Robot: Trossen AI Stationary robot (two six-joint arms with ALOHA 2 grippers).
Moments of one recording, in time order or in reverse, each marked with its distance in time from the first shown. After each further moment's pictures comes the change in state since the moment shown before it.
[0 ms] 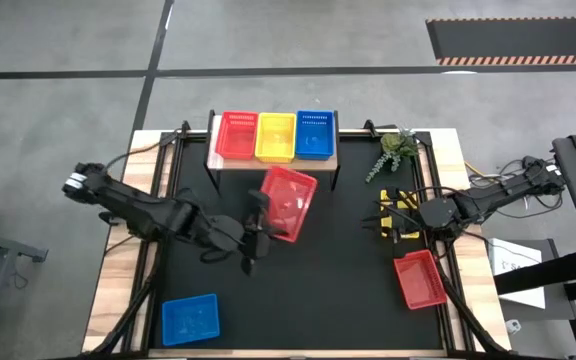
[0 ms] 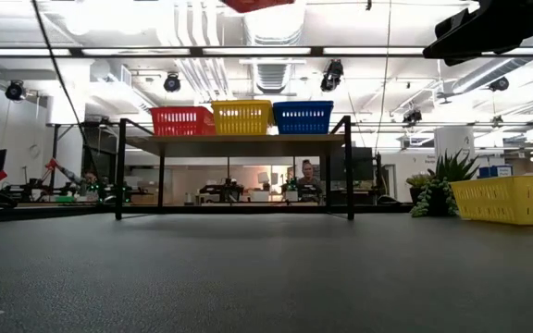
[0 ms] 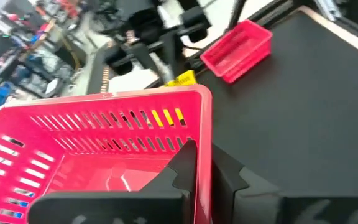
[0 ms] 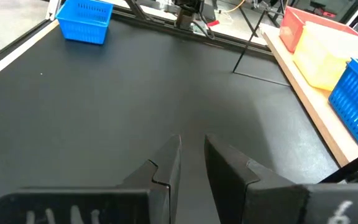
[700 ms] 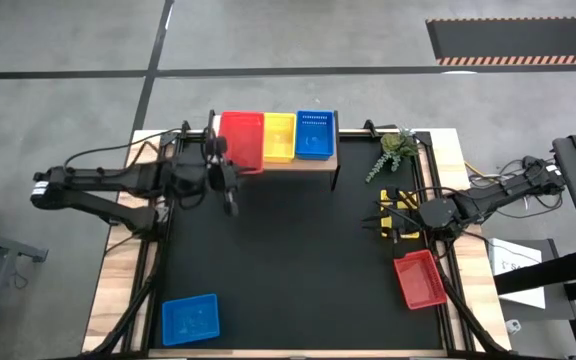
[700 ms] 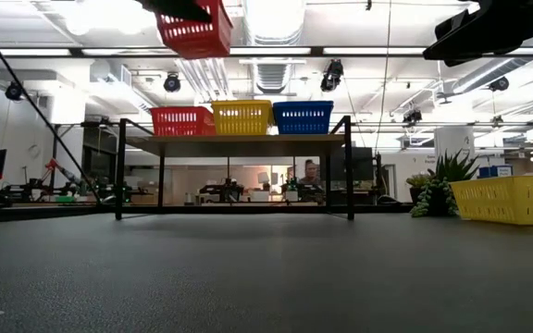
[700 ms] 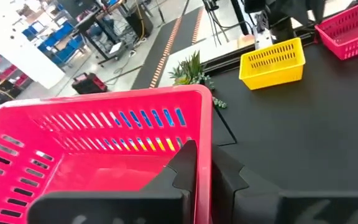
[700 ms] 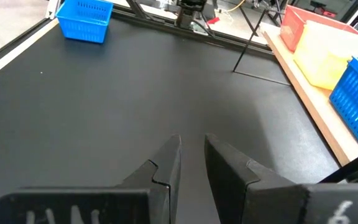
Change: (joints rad) left arm 0.394 -0.379 -0.322 0.095 0.096 0.008; right arm 0.000 0.000 -0.004 0.002 0.000 0.000
